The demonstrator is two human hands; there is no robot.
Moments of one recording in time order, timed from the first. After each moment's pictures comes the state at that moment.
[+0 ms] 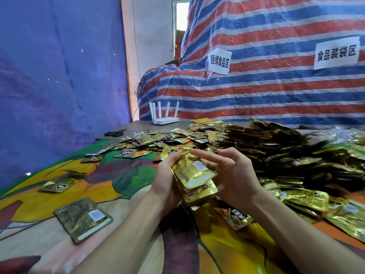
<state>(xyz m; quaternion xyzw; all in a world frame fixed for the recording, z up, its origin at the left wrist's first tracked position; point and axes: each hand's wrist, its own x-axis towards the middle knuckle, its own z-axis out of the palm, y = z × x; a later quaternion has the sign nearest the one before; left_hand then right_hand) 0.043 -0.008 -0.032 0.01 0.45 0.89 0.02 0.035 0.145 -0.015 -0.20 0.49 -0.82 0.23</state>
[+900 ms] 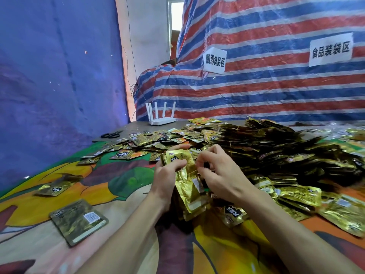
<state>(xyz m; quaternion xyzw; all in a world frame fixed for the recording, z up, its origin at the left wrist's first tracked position) 0.040 -0.005 -0.038 0.09 0.54 0.82 -0.15 0.024 0.152 -0.022 -0.30 0.87 -0.35 -0.18</state>
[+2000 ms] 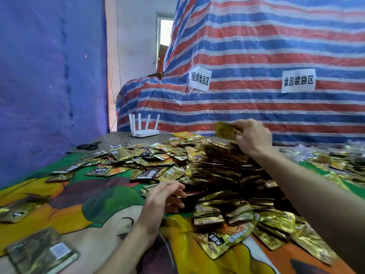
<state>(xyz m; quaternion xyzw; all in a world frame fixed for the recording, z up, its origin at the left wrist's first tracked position) 0.024 -0.003 -0.059 0.12 0.62 0.77 -0.10 -0.077 0.234 0.087 -0.03 0.91 -0.15 -0.38</state>
